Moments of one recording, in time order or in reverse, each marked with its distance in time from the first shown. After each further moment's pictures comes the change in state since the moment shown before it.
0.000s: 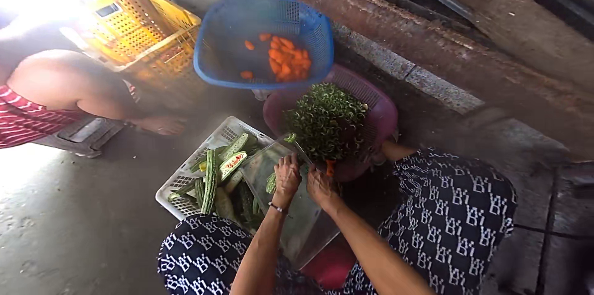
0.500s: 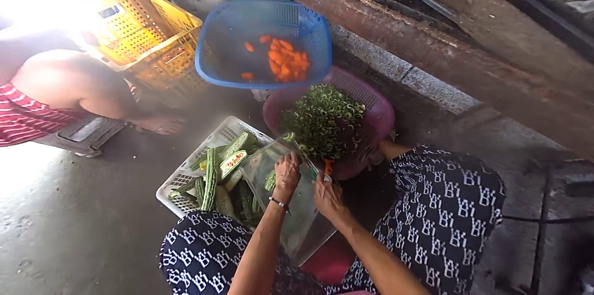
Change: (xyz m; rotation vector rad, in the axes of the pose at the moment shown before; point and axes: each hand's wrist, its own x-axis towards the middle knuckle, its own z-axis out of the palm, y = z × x) left_hand 0.000 0.010 -0.013 0.056 -0.129 -0.045; right_hand -0.045 0.018 0.004 0.118 0.025 0.048
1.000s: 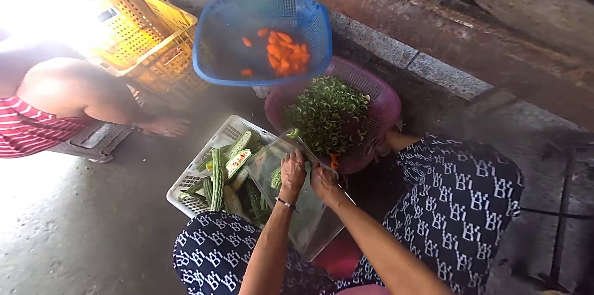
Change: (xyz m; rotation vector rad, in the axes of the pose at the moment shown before) left_hand 0.000 -0.003 0.008 0.022 0.066 0.041; right_hand 0.039 -0.024 0.004 -0.059 -0.056 0.001
